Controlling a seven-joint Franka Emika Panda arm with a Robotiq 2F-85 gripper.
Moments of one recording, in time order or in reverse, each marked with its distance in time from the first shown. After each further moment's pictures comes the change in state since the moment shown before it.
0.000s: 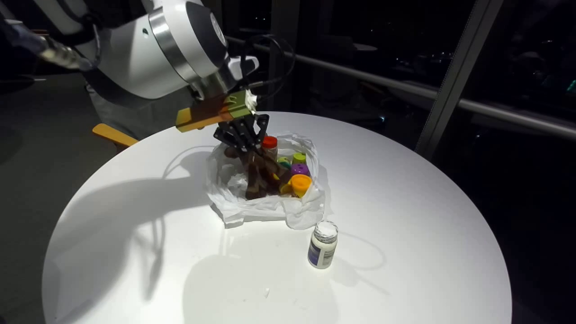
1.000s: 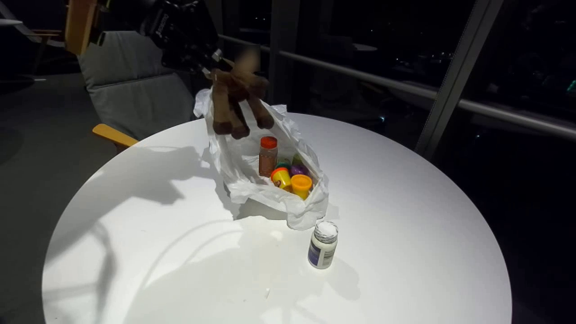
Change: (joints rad) arm 0.144 -0.483 0.147 -0.186 -0.608 -0.722 0.691
